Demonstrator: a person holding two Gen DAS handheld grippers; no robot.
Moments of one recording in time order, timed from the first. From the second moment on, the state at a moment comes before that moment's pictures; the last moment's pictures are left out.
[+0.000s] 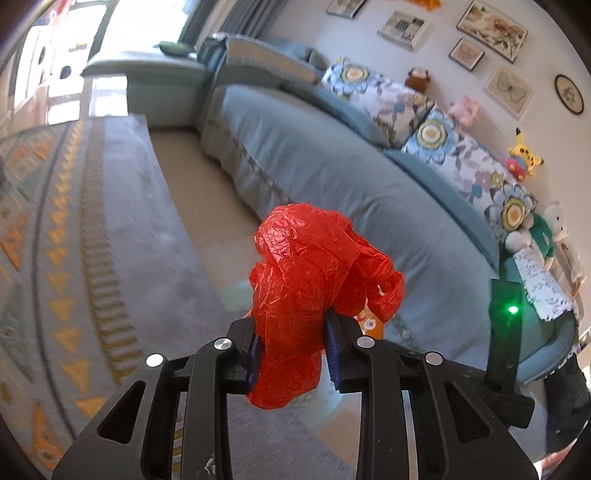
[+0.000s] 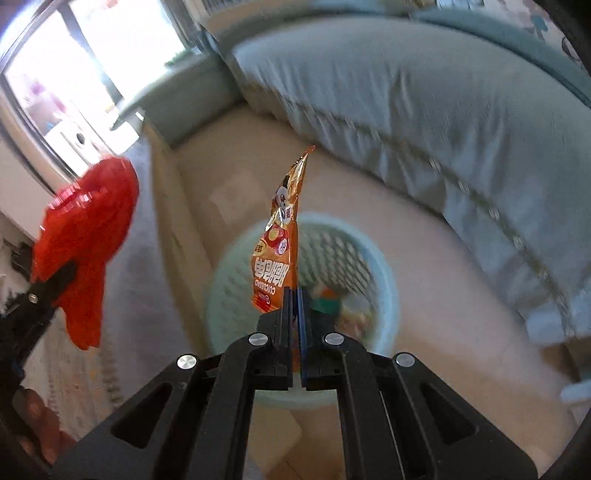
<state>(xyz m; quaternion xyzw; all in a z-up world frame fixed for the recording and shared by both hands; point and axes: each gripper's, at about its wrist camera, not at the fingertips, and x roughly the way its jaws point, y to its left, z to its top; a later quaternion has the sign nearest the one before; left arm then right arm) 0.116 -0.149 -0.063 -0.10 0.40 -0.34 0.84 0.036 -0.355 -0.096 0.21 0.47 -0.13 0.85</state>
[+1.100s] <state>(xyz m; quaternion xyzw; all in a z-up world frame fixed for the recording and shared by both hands) 0.122 0.002 -0.018 -0.15 0.35 -0.23 0.89 0.034 -0.274 -0.038 0.08 0.33 -0.08 0.94</state>
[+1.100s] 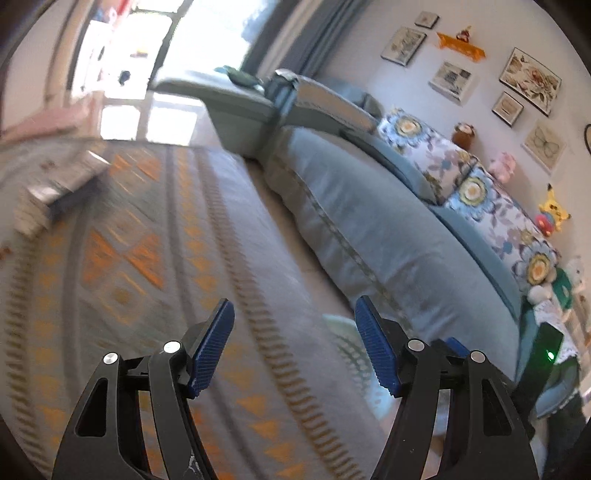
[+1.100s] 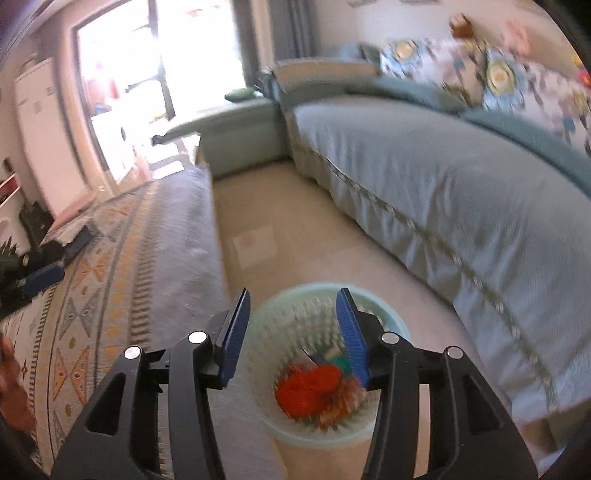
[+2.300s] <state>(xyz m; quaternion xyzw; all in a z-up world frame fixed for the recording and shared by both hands) 0.175 0.280 -0.061 -0.26 0.28 0.05 0.93 0.267 0.102 -0.063 0.06 0.40 0.16 0.90</state>
